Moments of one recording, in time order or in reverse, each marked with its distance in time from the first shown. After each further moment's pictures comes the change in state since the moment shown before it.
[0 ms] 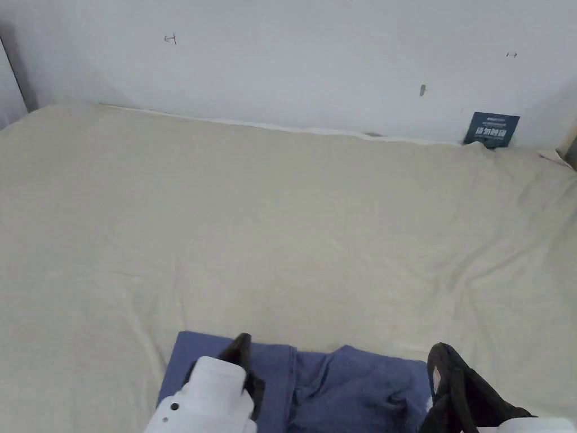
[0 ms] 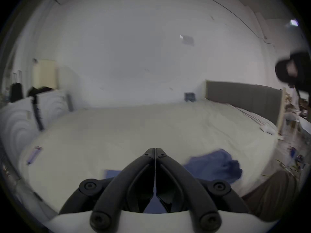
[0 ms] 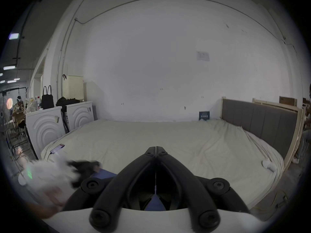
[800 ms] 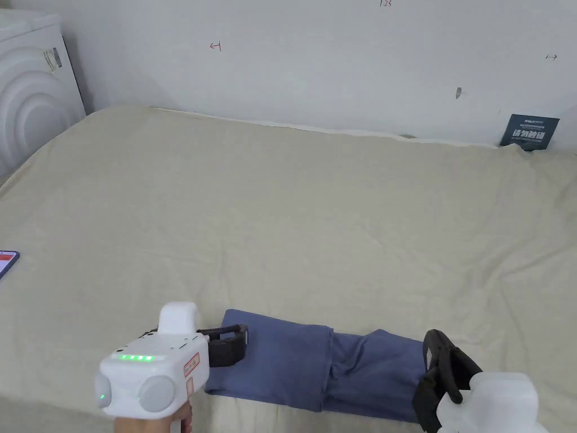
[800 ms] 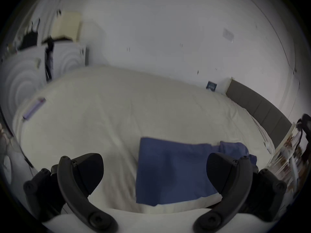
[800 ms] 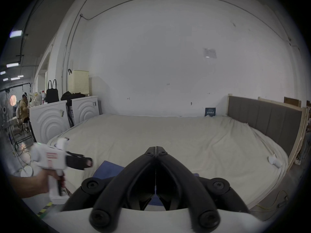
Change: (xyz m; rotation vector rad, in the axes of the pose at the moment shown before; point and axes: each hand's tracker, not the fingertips) left arm -0.112 -0.086 -0.085 -0.445 -0.057 0.347; right arm -0.015 -0.029 -0.005 -0.084 0.048 -0.032
